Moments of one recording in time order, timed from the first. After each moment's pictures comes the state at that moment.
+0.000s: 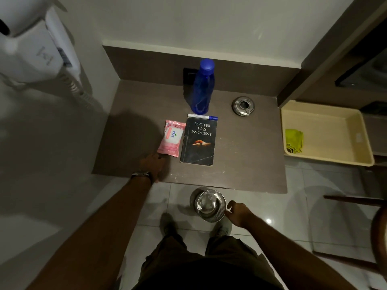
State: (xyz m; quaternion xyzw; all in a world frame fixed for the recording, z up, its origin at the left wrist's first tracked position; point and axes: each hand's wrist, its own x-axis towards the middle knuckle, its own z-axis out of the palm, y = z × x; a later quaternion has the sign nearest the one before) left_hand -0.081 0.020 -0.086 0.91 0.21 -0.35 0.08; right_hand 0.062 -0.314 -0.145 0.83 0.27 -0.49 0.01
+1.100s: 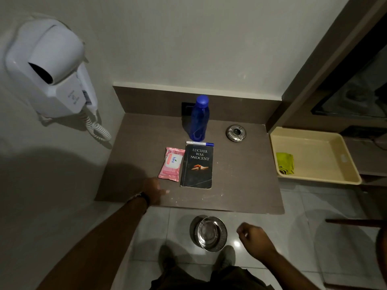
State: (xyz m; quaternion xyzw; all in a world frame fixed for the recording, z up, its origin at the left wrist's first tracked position) left_hand -0.094 0.012 -0.040 0.82 0.44 -0.20 0.31; right_hand 0.062 -0.361 -0.104 0.89 0.28 -0.34 -0.10
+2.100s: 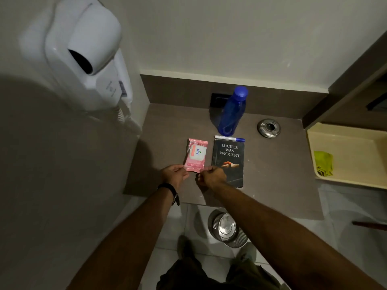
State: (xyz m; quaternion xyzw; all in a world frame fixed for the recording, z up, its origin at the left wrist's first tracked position) left_hand -0.084 0.044 -0.064 0.40 0.61 0.12 0.68; right_hand 0.020 -0.039 -0.093 0.82 -0.01 -0.41 -0.39
